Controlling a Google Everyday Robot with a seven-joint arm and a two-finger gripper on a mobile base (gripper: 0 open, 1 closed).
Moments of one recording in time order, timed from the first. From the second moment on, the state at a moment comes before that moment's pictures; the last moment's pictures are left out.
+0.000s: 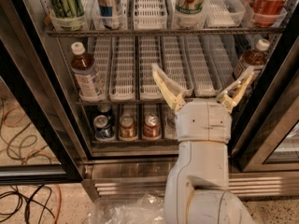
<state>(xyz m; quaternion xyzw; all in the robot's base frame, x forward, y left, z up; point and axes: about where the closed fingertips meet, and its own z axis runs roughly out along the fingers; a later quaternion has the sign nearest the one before) 0.466 -0.123 0.998 0.03 0.51 -0.05 0.86</state>
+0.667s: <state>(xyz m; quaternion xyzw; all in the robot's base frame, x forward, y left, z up) 0.482 -0.110 1.024 0.05 0.45 -0.04 0.89</state>
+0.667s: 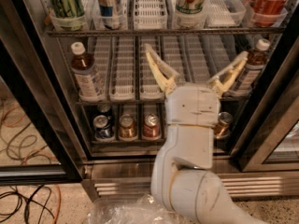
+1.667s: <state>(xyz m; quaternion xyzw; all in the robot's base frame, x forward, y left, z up) 0.488 -0.110 1.035 0.06 0.44 -0.04 0.90</state>
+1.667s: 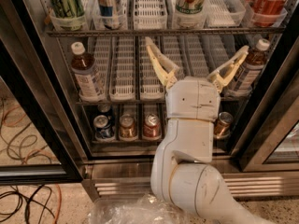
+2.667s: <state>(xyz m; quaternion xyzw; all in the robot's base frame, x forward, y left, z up) 0.534 -0.115 1.046 0.05 0.42 -0.05 0.90</state>
